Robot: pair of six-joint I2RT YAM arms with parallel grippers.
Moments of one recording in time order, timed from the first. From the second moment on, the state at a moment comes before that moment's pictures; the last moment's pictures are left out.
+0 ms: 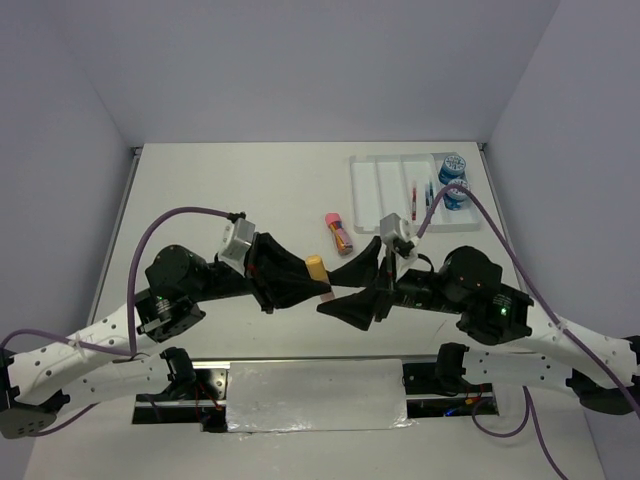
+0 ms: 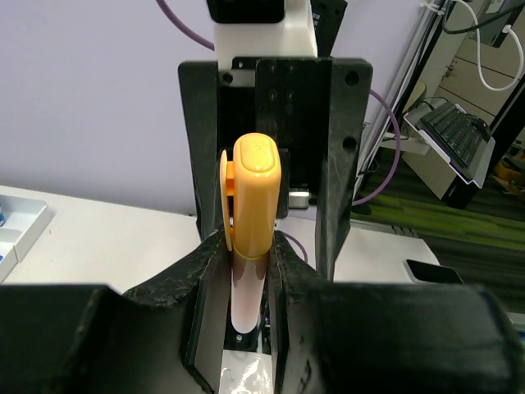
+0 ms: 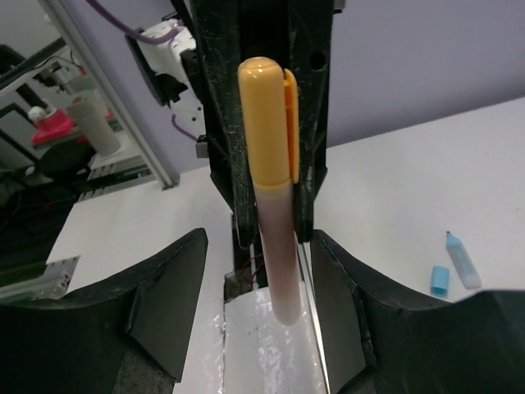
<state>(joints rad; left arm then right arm) -1.02 0.84 0.88 0.33 0.46 -0.40 1.19 0.74 0.99 -0.11 -0.21 0.28</state>
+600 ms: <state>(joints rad) -1.02 0.84 0.88 0.34 0.48 -0.43 1.19 0.77 0.96 -0.07 -0.27 0.25</state>
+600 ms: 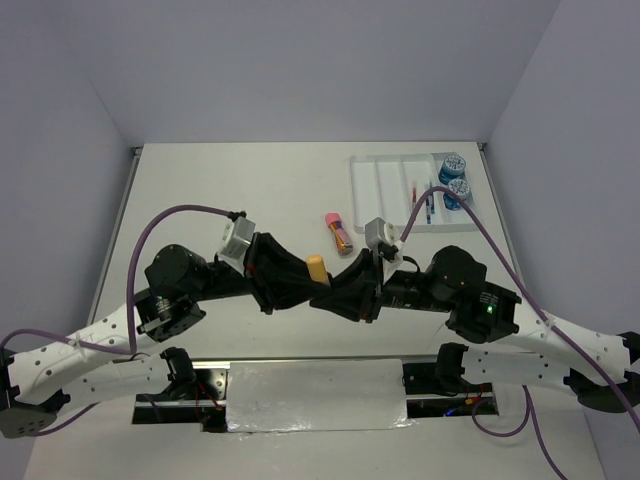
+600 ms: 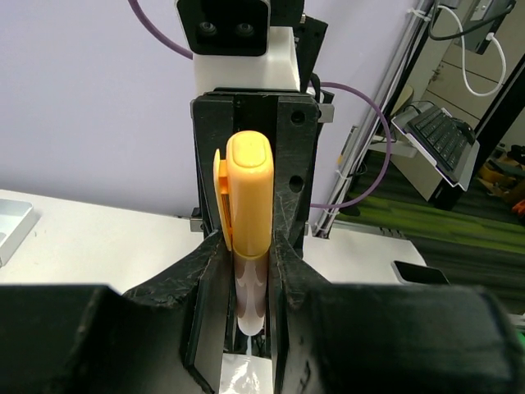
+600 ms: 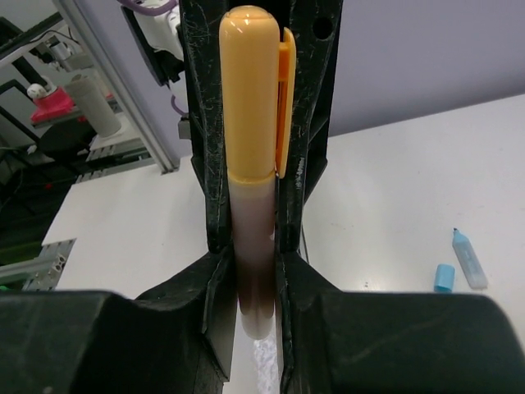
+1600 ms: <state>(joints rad) -1.02 0.84 1.08 0.08 0.19 -0.35 1.19 0.79 0.92 -0.05 -0.19 0.24</state>
